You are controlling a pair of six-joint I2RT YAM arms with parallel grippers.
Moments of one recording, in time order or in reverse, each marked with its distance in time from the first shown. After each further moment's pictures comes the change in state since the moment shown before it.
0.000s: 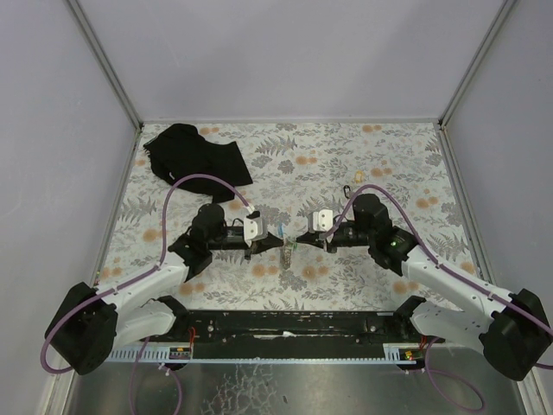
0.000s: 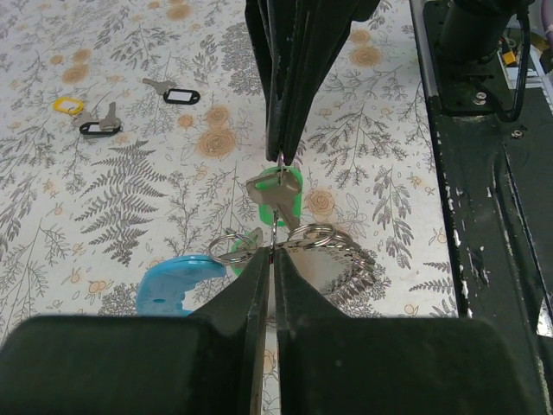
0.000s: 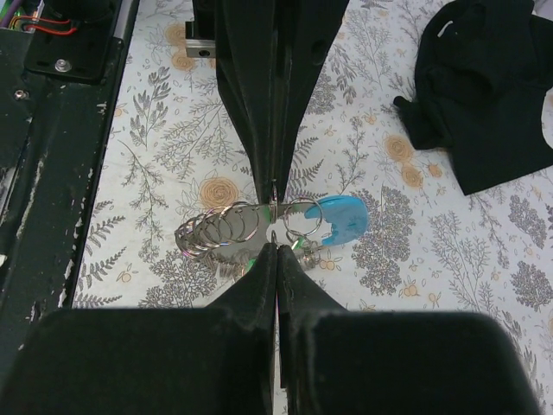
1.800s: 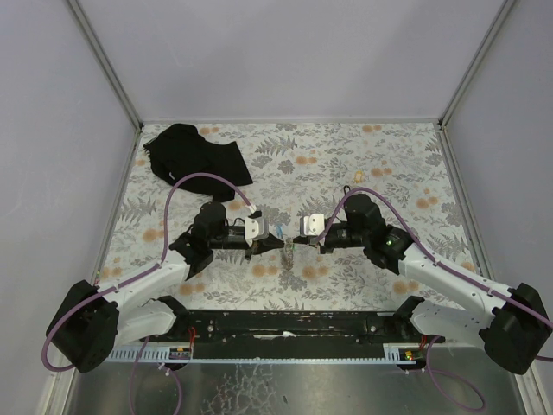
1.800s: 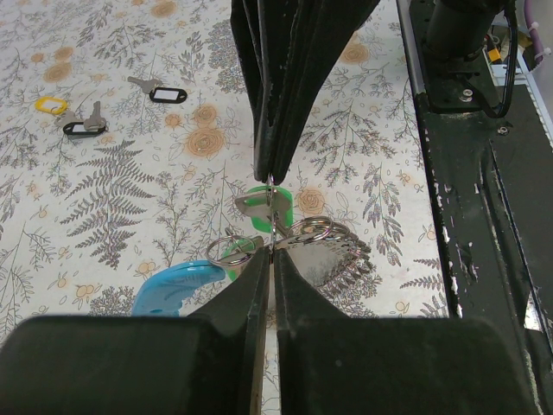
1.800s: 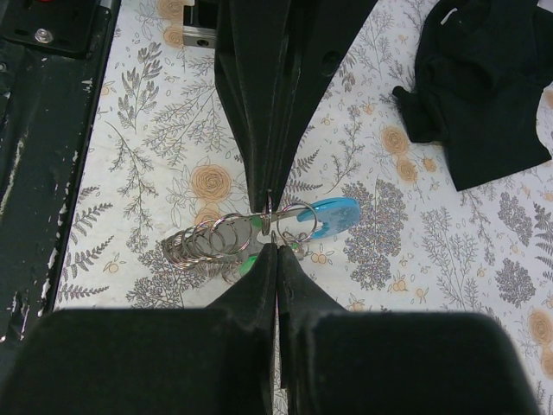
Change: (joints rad) left arm 0.000 0.019 0.019 -0.027 0.035 0.007; right arm 0.065 0.029 0.050 -0.078 0.091 -0.078
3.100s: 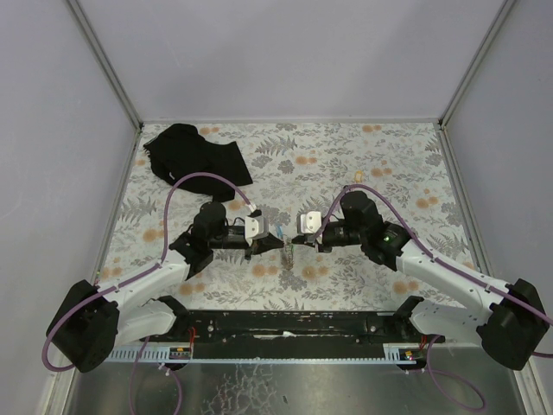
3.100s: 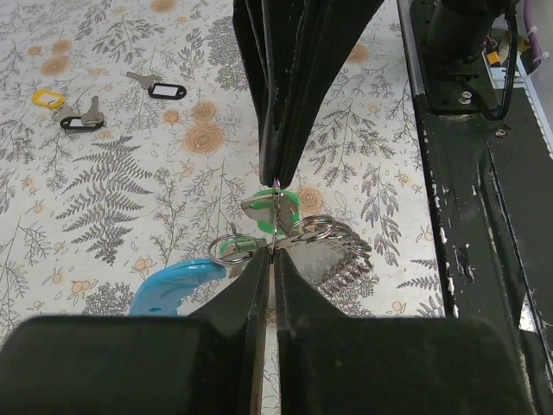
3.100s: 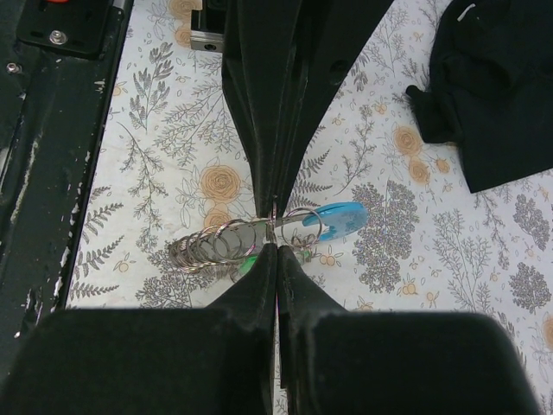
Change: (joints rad) left arm 0.000 0.002 0.000 0.001 0.000 -0.014; right arm 0.005 0.031 0.039 -0.044 -0.021 0.001
